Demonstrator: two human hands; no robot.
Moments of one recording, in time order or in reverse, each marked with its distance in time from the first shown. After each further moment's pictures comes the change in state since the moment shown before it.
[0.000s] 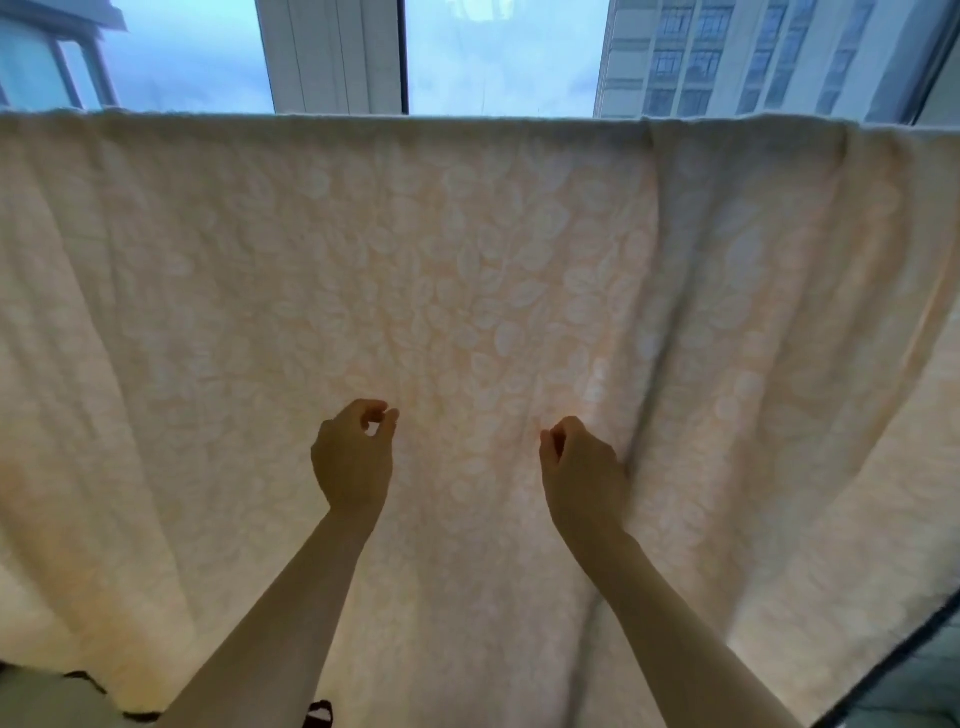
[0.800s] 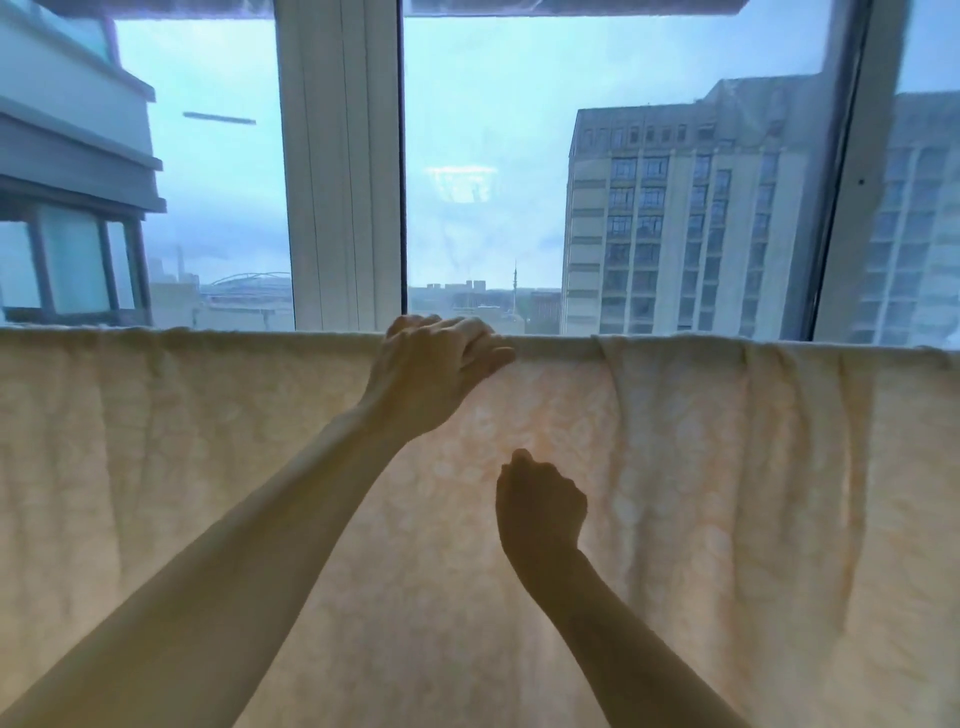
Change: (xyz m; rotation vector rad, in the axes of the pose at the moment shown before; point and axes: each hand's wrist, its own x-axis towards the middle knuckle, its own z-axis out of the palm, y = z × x) left_hand 0.133 0.213 -0.065 0.089 -0.041 0.978; right_hand 0.079 -0.090 -0.061 -0.206 0.177 -0.146
